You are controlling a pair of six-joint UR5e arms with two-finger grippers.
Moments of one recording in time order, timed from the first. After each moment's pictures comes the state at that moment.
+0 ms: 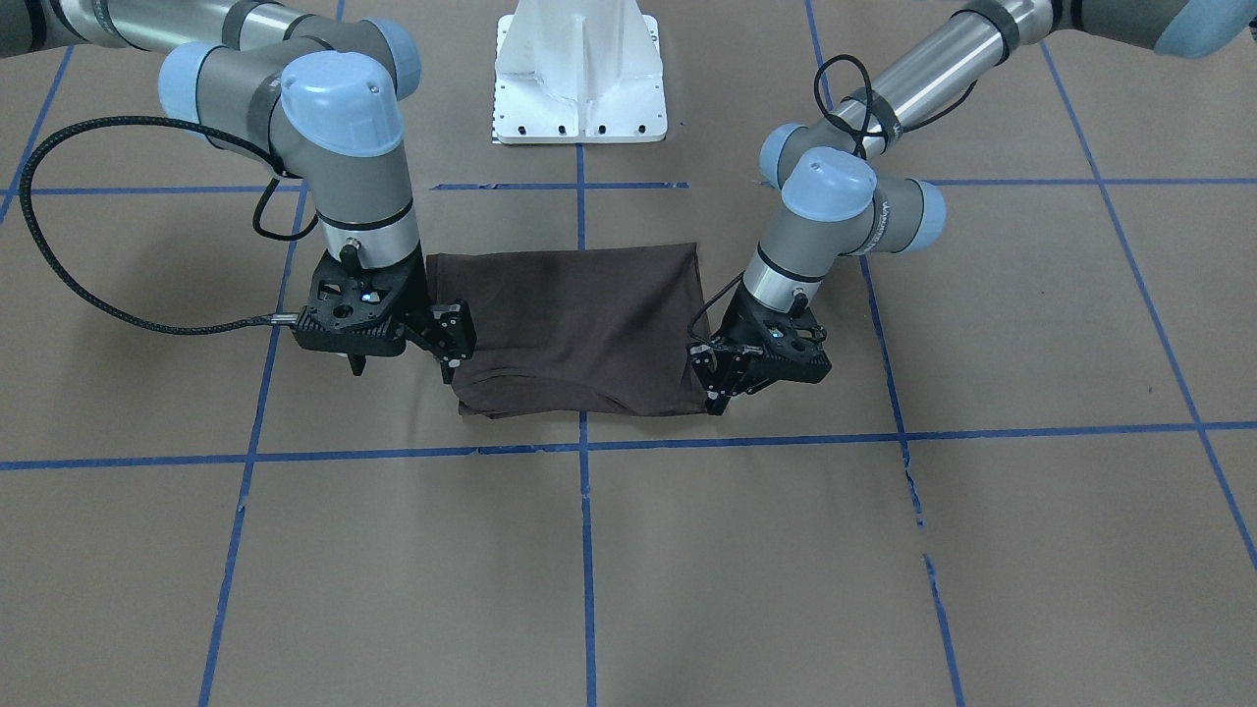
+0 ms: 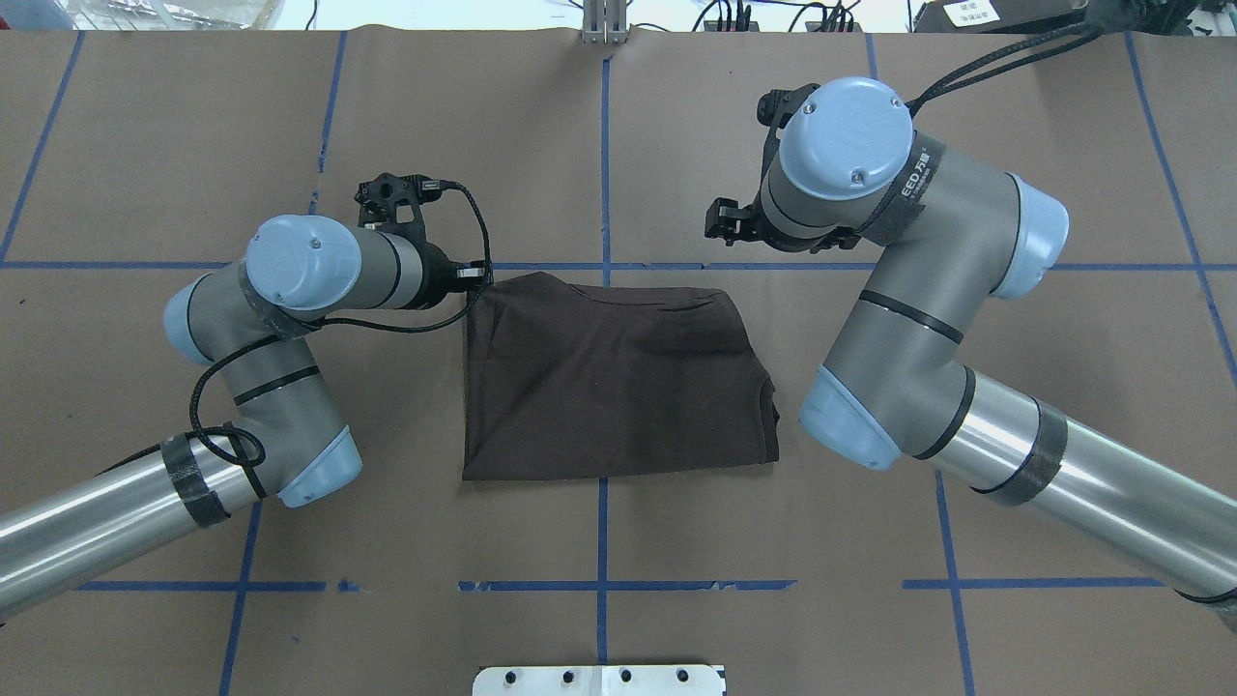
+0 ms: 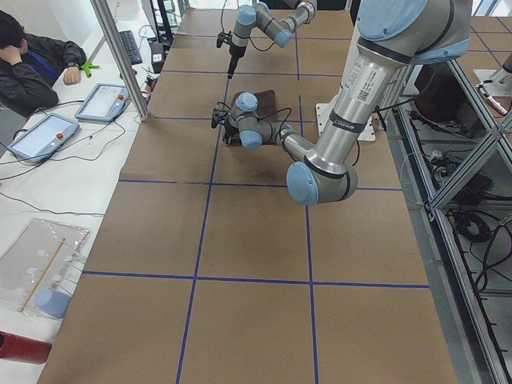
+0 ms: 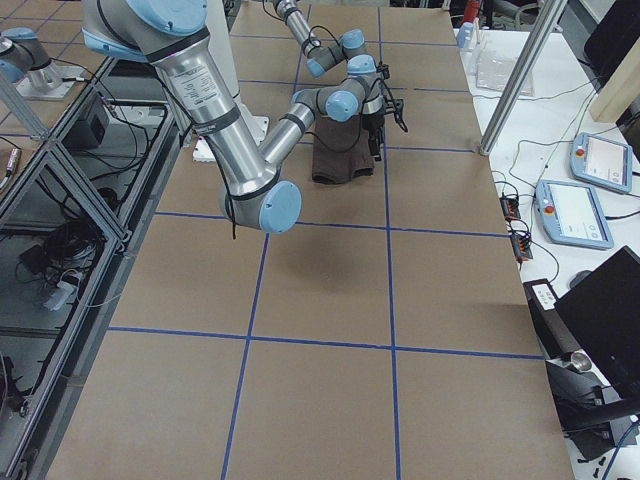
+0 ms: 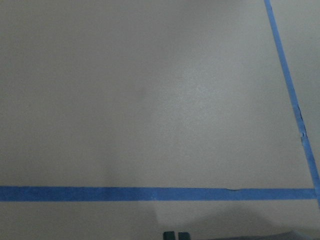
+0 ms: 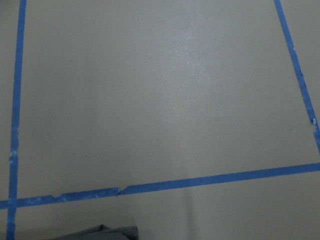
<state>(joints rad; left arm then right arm) -0.62 -2.11 -1.42 -2.30 -1.72 -1.26 0.69 -0.96 1.73 -1.60 1.73 1.19</state>
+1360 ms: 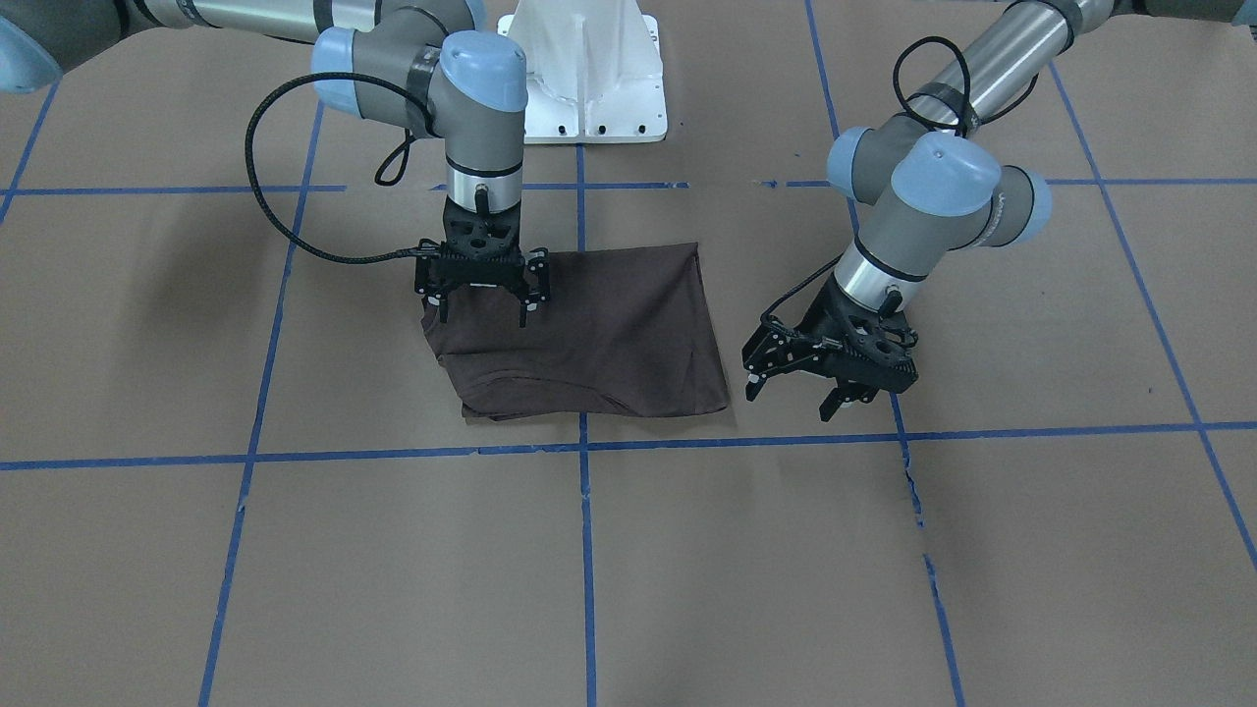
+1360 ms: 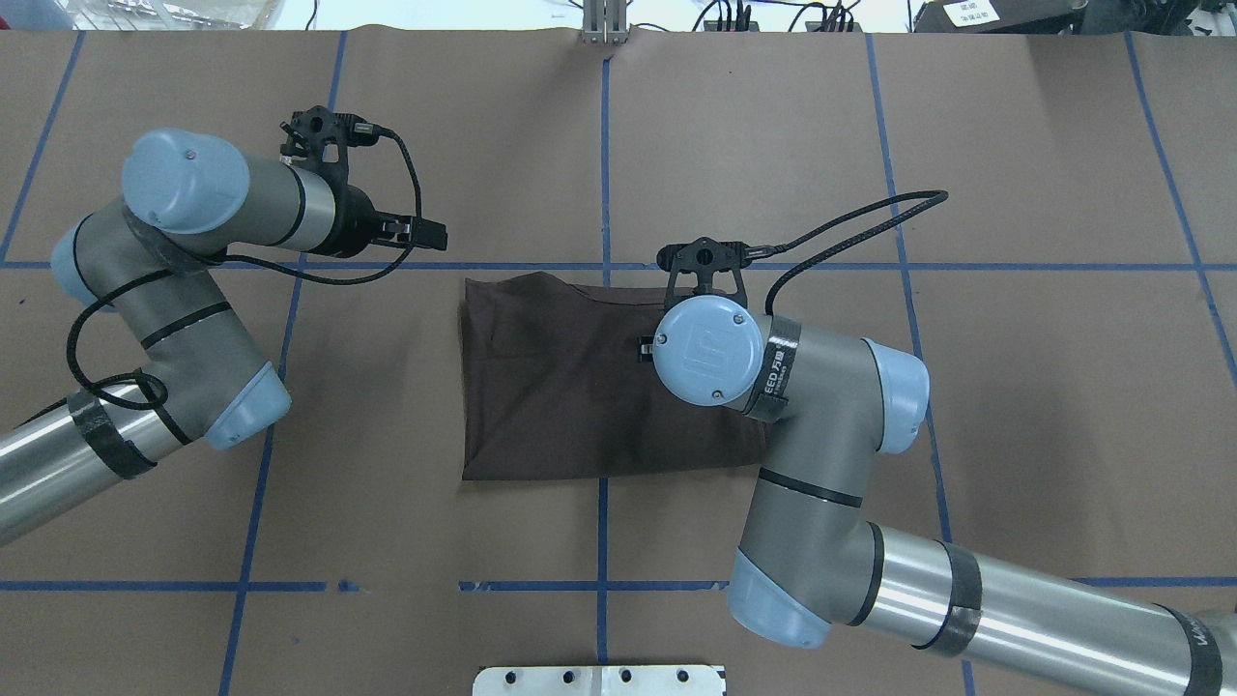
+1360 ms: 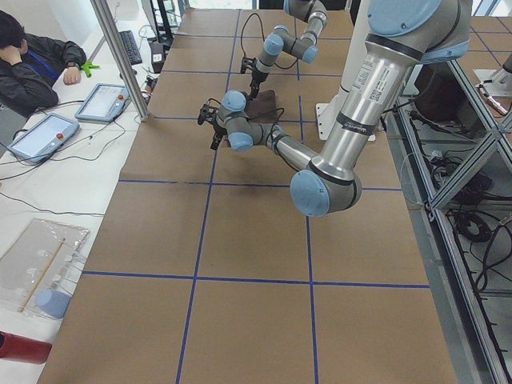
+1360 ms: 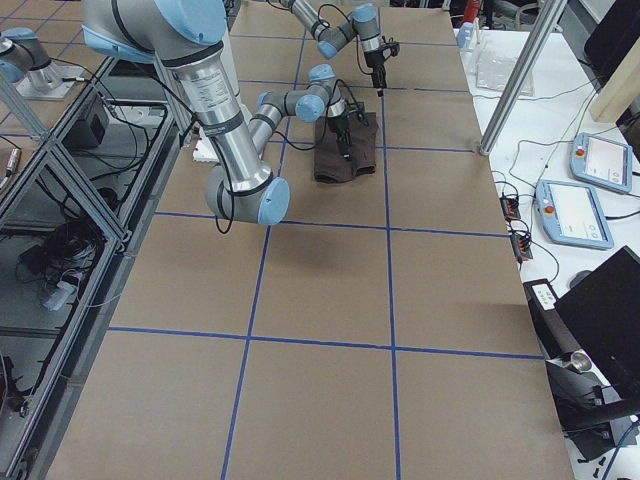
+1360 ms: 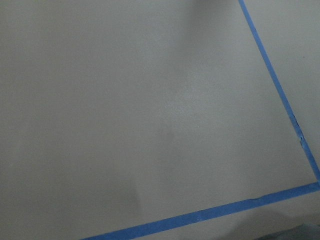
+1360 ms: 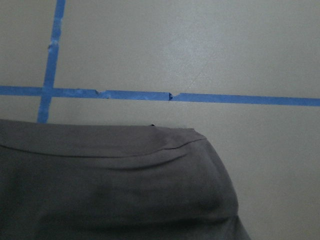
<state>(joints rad) -0.76 -2.04 -1.51 -2.29 -1.88 -1.00 0.42 -0.93 1.68 -1.64 1.45 1.26</state>
